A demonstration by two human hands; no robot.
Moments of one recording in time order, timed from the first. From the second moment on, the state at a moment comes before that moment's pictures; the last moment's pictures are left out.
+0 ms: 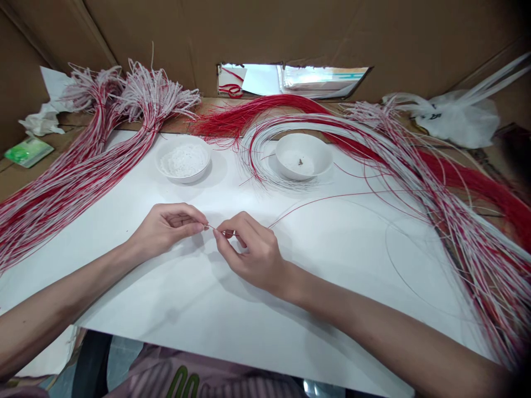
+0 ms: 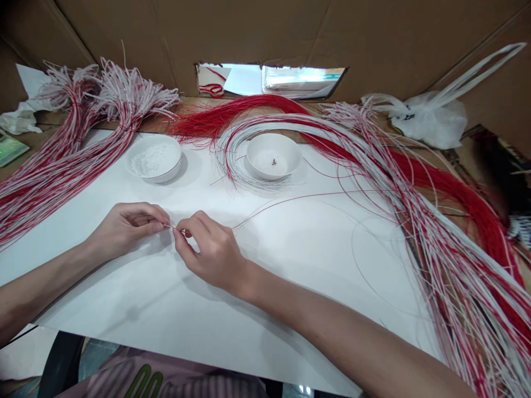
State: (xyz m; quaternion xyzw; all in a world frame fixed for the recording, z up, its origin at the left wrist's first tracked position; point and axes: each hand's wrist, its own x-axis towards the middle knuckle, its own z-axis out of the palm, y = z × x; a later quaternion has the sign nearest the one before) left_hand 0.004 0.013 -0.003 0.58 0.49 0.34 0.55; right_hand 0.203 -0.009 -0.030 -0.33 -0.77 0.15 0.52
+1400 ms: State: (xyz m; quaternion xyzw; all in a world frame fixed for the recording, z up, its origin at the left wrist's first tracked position) left_hand 0.010 0.003 0.000 0.66 0.47 0.35 0.48; right_hand 0.203 -0.010 -0.035 -0.35 -0.80 0.14 0.46
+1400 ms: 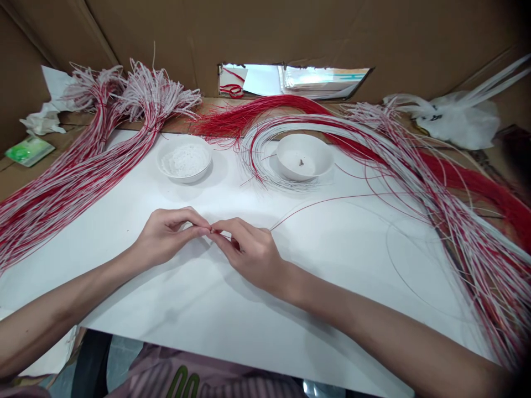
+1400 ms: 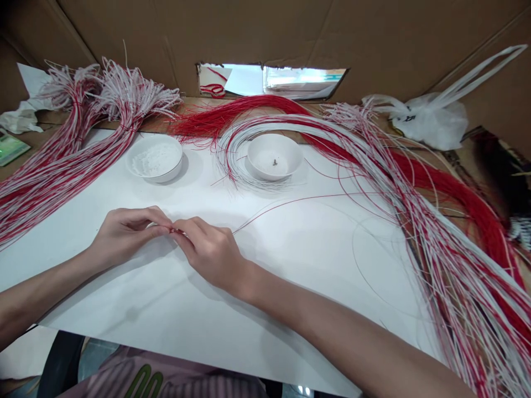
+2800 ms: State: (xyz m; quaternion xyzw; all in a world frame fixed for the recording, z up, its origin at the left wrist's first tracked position) left_hand -0.007 0.017 0.000 0.74 0.51 0.25 0.37; right_hand 0.204 -0.007 -0.031 -0.35 -0.77 0.19 0.49
